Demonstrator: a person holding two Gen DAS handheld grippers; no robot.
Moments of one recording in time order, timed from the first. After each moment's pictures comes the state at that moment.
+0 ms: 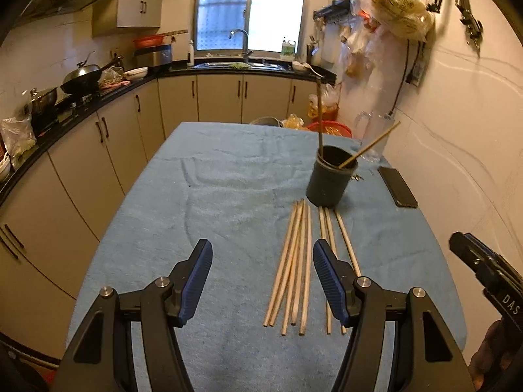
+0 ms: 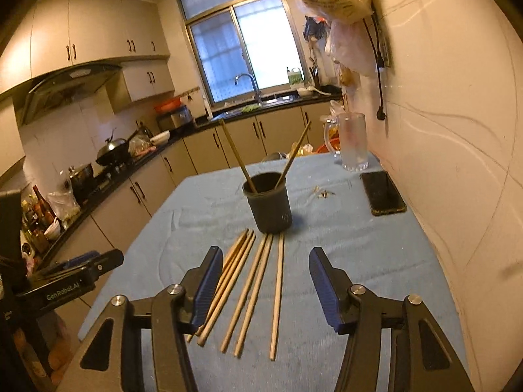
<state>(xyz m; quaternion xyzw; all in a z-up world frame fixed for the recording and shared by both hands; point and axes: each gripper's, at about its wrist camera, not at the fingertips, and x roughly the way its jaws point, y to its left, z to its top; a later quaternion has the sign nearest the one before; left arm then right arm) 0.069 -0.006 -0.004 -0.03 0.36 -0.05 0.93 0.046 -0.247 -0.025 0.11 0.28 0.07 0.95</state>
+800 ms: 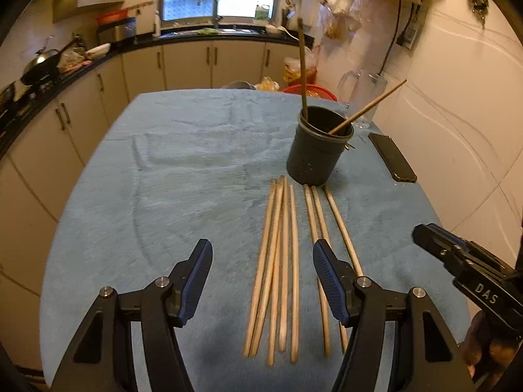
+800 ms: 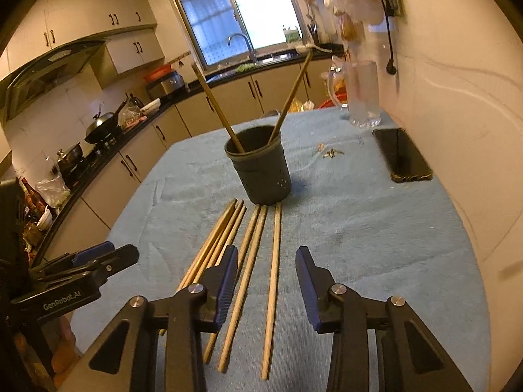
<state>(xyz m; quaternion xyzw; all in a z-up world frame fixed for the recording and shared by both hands) 0.146 -0.032 -0.054 -0.02 0.43 -0.12 0.89 0.130 -0.244 -0.074 0.12 0.37 0.08 0.92</state>
